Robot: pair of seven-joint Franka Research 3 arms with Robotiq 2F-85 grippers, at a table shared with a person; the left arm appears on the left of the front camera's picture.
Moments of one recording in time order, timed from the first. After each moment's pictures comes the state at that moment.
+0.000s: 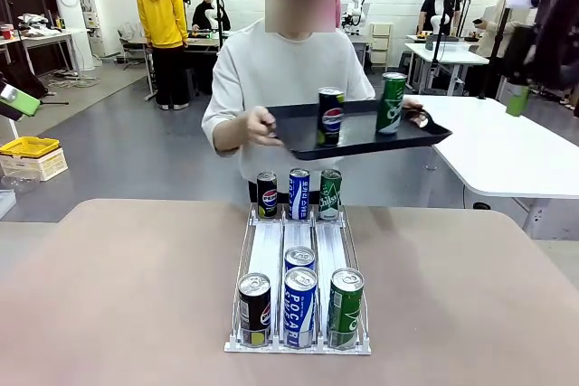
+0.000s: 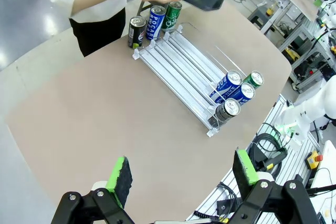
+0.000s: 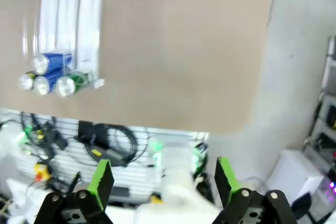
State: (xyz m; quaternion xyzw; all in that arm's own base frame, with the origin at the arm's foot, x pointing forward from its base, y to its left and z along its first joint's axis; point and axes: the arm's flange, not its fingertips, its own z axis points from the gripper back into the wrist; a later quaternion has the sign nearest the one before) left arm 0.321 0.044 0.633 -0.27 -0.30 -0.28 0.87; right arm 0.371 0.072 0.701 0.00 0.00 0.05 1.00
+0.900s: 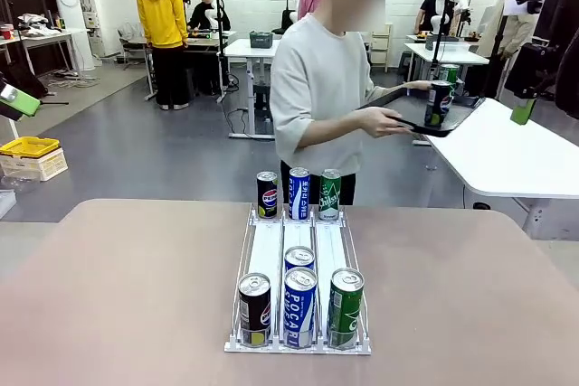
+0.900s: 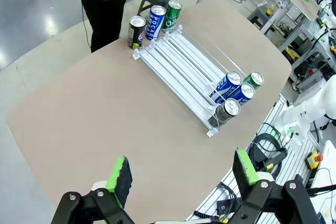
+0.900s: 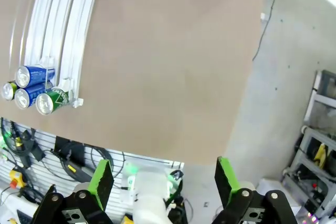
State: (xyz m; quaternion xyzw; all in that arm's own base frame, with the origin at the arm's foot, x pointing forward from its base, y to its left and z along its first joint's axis) left arm 0.321 0.044 0.633 -0.27 -0.30 -0.28 0.87; right arm 0.394 0.057 0.686 -0.02 -0.05 0.11 0.99
